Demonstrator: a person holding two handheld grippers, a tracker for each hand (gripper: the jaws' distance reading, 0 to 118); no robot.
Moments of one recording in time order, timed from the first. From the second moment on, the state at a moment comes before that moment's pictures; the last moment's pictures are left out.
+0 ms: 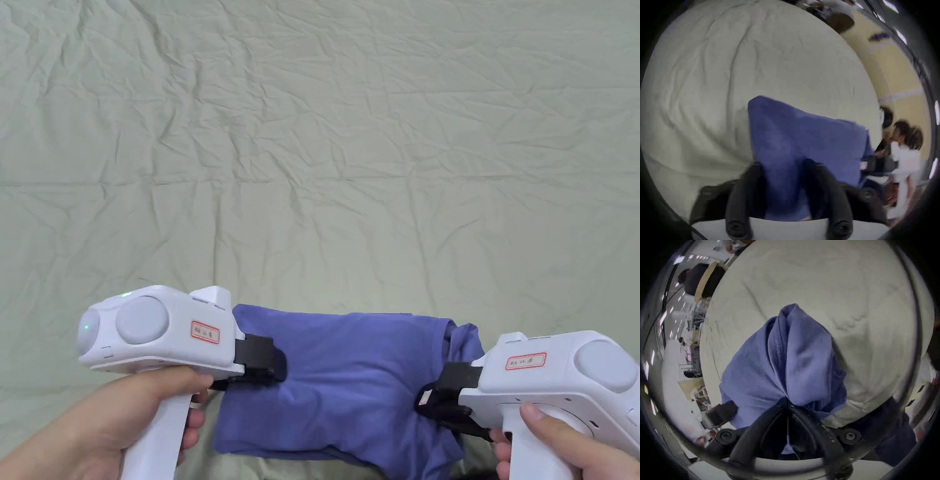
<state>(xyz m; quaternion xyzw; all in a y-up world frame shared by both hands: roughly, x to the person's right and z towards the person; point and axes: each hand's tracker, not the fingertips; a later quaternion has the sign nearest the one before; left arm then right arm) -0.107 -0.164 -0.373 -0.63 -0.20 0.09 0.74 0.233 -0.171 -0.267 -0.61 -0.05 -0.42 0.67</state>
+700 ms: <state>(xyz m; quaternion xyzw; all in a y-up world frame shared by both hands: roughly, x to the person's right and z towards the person) -0.332 -0.038 -0.329 -0.51 -0.11 0.15 0.84 0.089 -0.061 -0.274 -0.47 0.16 -0.33 0.80</state>
